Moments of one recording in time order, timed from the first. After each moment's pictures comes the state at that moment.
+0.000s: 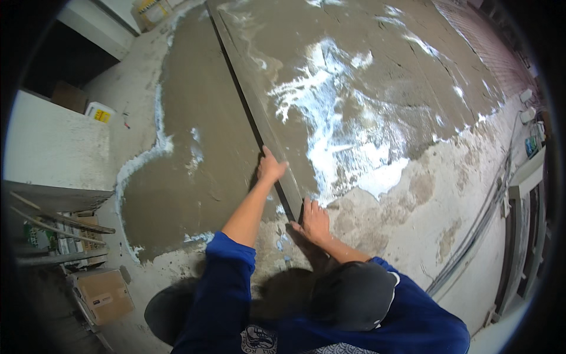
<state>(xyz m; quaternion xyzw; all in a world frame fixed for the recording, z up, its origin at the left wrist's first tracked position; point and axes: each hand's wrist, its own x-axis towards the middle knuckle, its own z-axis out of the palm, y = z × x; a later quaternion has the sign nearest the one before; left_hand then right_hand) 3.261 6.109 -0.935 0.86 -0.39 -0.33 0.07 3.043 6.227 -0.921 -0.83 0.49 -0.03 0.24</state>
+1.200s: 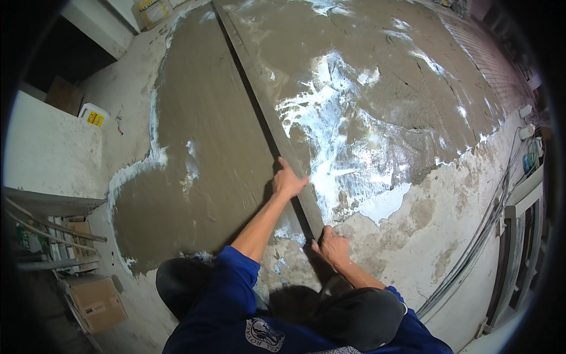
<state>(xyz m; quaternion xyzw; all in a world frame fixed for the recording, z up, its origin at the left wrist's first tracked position) 3.228 6.067 -0.928 0.81 -0.44 -0.36 0.13 2.999 6.198 -0.929 -0.82 0.52 0.07 0.24</state>
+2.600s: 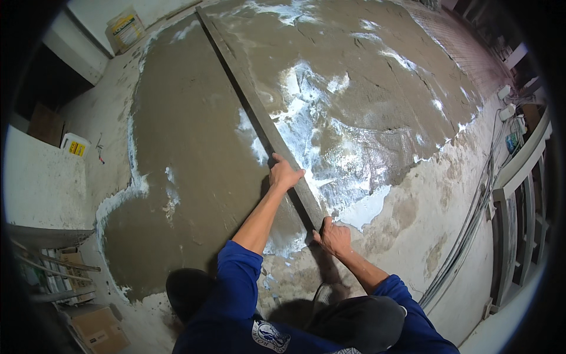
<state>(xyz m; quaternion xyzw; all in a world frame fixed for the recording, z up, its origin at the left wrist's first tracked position) 3.190 5.978 -0.919 0.79 -0.48 -0.36 0.12 2.968 6.126 -0.932 -0.80 0.56 0.07 0.21</state>
